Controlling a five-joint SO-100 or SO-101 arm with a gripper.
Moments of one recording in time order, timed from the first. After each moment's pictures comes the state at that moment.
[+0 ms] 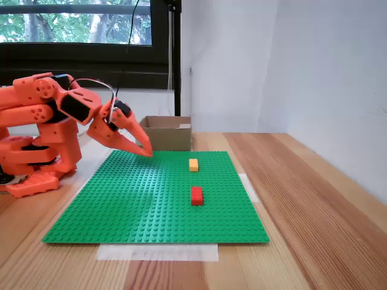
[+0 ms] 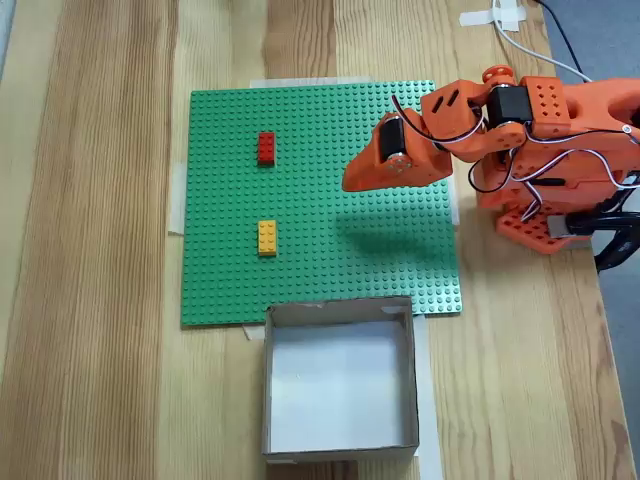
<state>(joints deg) -0.9 186.7 182.5 45.4 -0.1</state>
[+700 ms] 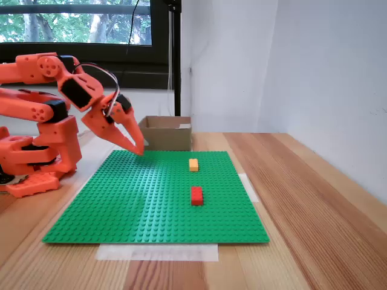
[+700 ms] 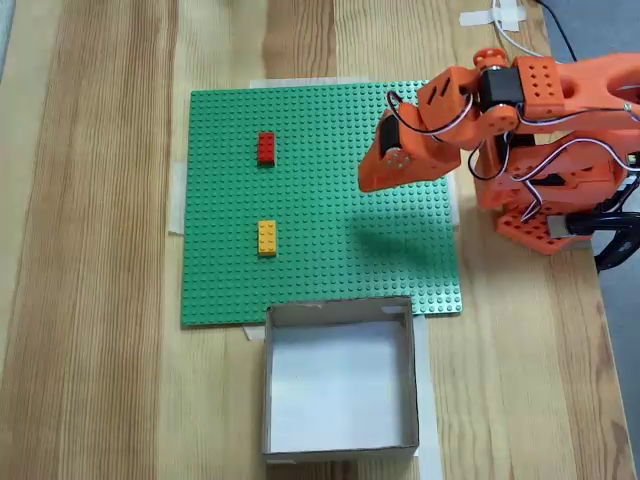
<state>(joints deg) -1.3 166.8 163.4 53.8 3.7</state>
